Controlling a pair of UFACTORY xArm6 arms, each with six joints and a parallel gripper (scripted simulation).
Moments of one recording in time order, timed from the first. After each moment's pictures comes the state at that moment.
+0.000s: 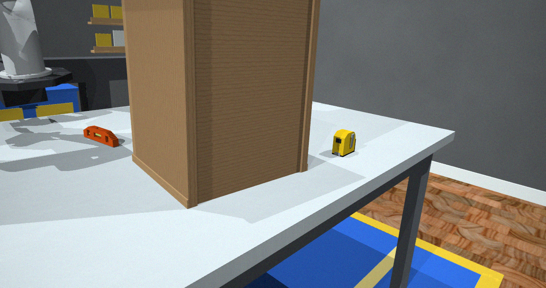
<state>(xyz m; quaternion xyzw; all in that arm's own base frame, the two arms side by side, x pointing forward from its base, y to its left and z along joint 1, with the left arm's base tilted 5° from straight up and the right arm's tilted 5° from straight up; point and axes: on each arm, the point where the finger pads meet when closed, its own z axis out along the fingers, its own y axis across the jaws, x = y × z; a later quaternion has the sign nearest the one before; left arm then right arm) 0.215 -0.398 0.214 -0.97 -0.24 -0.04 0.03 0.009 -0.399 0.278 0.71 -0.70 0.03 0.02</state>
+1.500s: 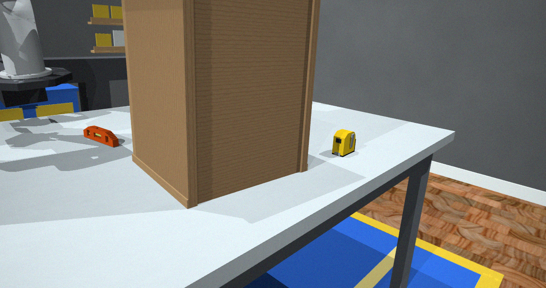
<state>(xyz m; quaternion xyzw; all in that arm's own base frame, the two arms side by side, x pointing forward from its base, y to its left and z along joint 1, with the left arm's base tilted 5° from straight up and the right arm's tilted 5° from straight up) 0.219 -0.404 0.214 -0.97 -0.25 -0.04 0.03 0.009 -0.399 0.278 0.71 -0.70 0.03 0.02</state>
